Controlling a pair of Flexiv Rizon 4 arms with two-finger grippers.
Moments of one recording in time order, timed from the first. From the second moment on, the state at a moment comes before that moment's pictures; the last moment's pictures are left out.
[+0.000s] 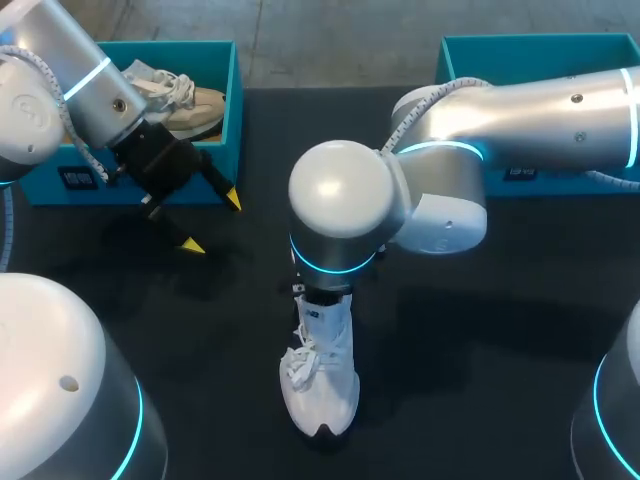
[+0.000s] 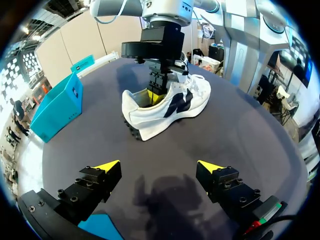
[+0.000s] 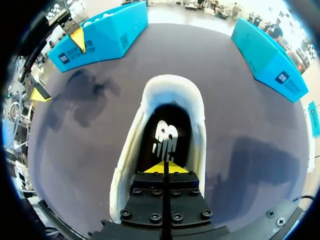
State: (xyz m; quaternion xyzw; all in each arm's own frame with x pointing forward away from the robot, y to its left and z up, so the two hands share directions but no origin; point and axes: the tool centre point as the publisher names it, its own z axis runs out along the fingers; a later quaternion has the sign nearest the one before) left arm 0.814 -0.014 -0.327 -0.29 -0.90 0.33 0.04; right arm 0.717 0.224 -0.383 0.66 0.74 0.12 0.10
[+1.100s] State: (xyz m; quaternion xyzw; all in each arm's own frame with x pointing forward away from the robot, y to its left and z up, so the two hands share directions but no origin) left arm 0.814 -0.014 -0.327 -0.29 -0.90 0.33 0.04; right arm 0.716 0.227 -0.368 0.66 0.74 0.09 0.11
